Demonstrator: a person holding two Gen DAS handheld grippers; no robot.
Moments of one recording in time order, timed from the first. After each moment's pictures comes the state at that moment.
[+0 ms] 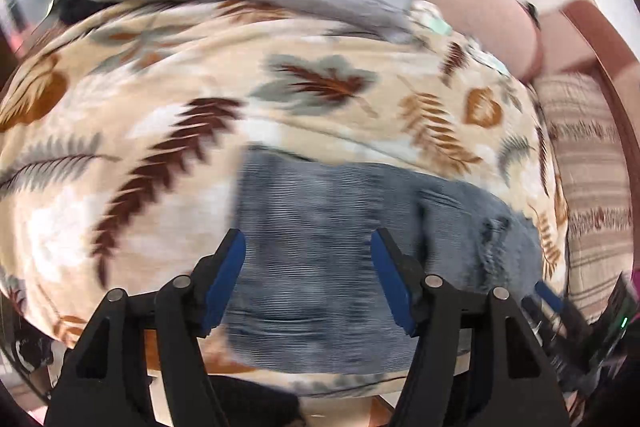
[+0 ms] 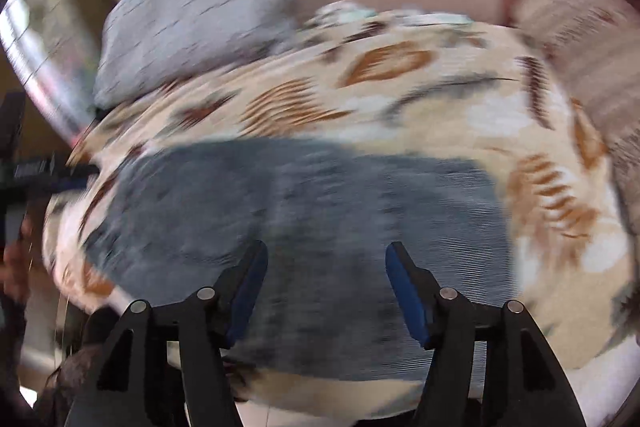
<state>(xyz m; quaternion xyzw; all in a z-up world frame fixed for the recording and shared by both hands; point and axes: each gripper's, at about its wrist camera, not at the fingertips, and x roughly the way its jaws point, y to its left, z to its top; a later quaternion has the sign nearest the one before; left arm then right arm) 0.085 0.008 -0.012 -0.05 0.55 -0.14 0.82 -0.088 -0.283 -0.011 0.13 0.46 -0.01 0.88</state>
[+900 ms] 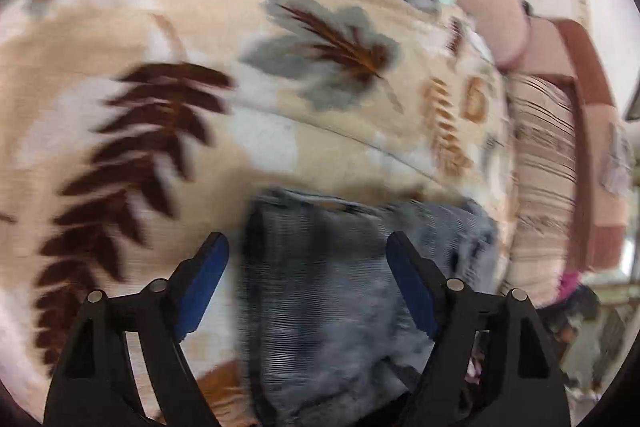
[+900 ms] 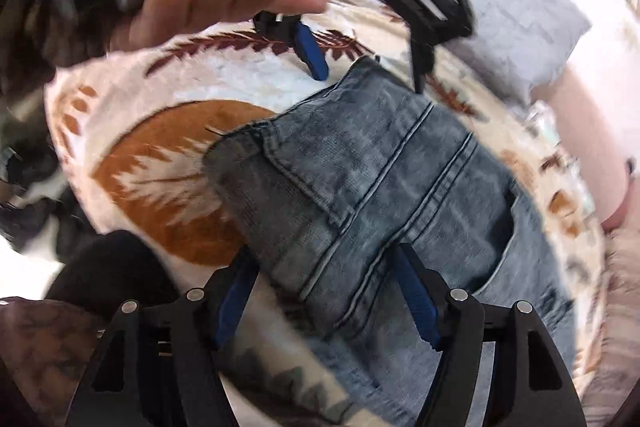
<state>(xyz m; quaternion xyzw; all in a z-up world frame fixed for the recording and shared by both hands) 0.188 0.017 -0.095 -0.15 0.67 -0.28 0.67 -0.037 0.009 -0.069 -0.24 0.45 0.10 0.85</state>
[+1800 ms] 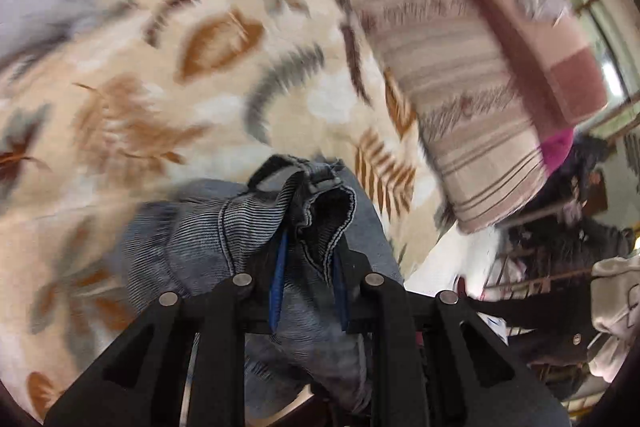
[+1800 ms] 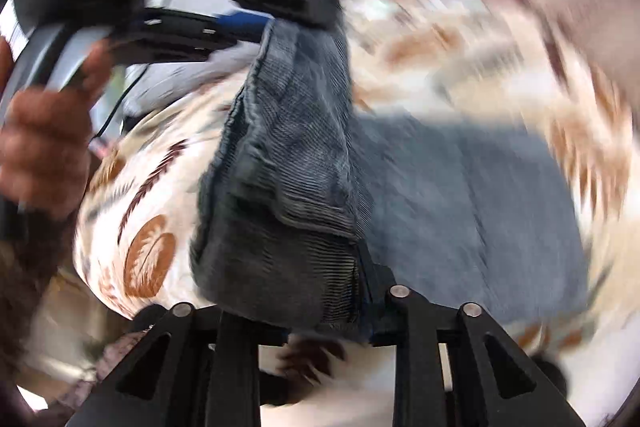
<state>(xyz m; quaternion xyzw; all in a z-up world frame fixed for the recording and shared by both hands) 0.055 -0.266 0.011 0.04 0.59 -0.46 0.67 -0.128 -0.271 -0.028 0.24 0.45 -0.01 0.86</state>
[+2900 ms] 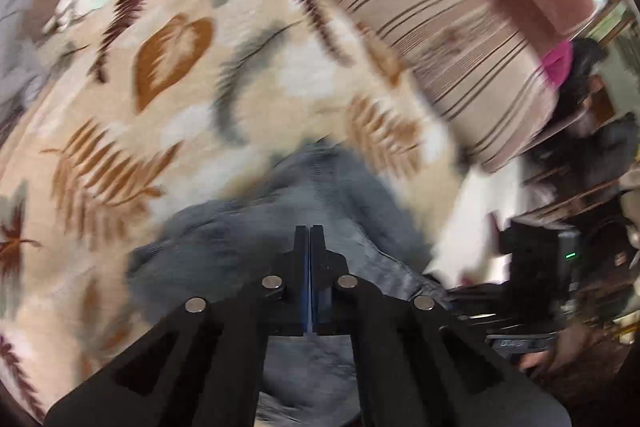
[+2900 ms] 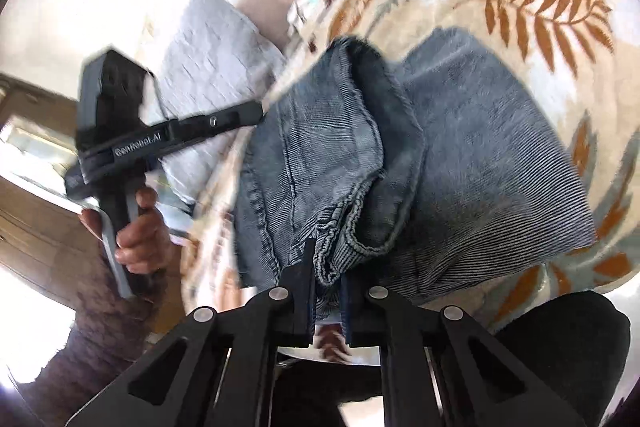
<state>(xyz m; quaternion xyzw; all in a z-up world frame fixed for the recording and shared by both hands) 0.048 -0.296 0.020 0.15 0.54 -0.53 0.64 -0.171 -0.376 -0.058 0.49 0.36 0.05 0.79</state>
